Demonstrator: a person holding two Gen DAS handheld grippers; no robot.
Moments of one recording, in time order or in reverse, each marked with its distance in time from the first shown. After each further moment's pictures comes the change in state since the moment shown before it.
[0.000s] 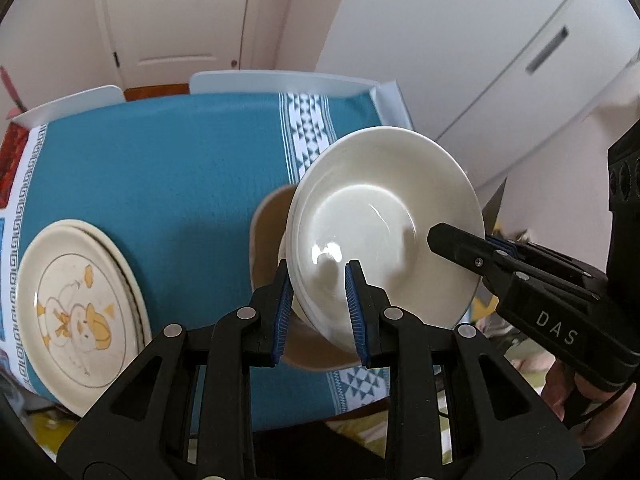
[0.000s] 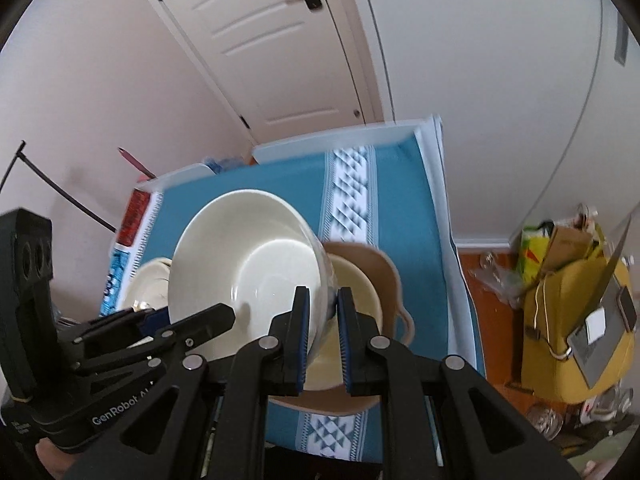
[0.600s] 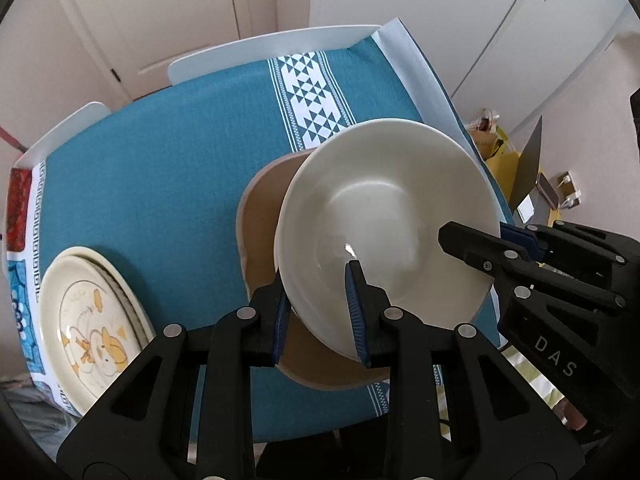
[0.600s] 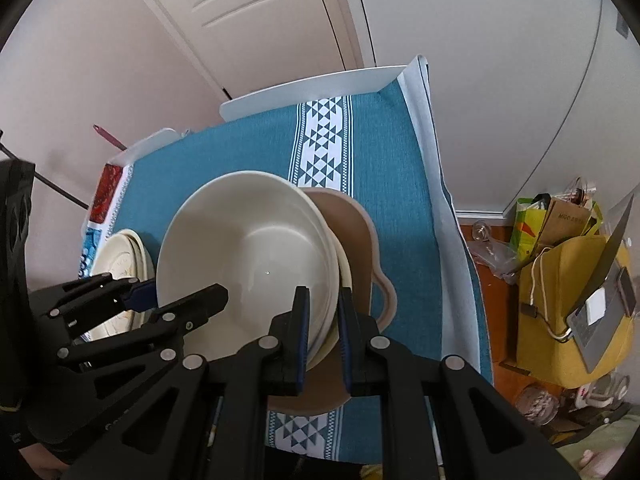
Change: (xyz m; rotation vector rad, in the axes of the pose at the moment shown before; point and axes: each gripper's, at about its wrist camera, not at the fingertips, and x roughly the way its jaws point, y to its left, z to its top) left arm 0.046 -0.012 0.009 0.148 0.118 0.160; right arm 0.035 -0.016 -0.017 -0.015 0.092 -0.055
